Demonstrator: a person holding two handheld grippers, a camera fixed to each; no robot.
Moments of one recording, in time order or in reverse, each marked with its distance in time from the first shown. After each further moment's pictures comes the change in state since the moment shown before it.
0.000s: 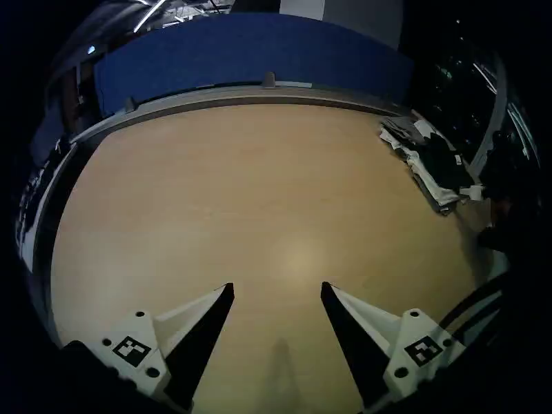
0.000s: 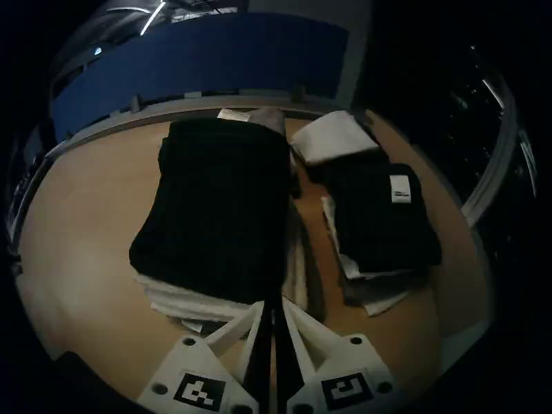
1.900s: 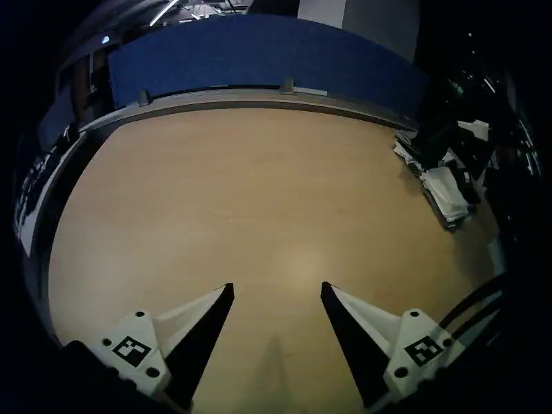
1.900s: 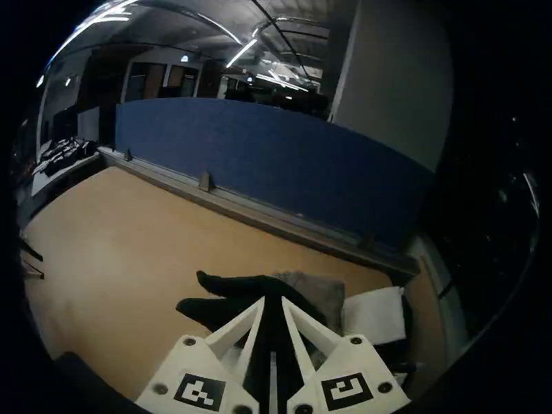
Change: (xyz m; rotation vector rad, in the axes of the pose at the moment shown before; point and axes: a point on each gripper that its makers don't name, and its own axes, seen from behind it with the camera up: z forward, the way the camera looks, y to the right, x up) left arm 0.006 -0.028 0.008 0.025 0.027 -0.069; right arm 0.237 -0.103 -0.043 0.212 0.346 -0.329
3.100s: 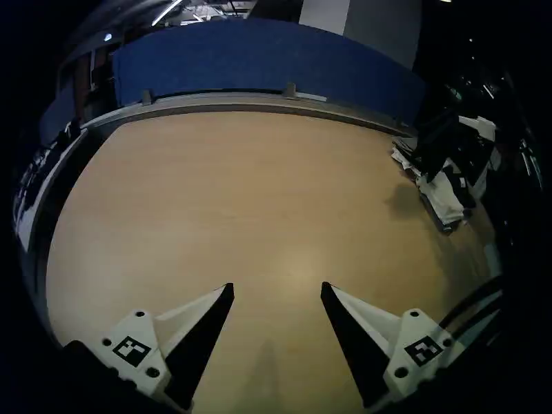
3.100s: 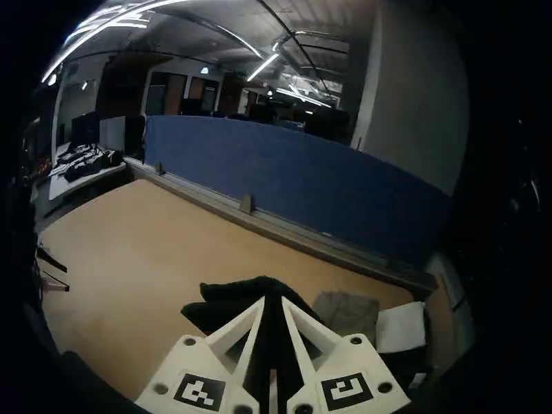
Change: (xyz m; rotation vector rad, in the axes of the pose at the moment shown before) left arm -0.003 -0.012 -0.012 -0.021 0.021 -0.020; right arm 0.048 -0.087 -0.033 0.098 0.082 -0.038
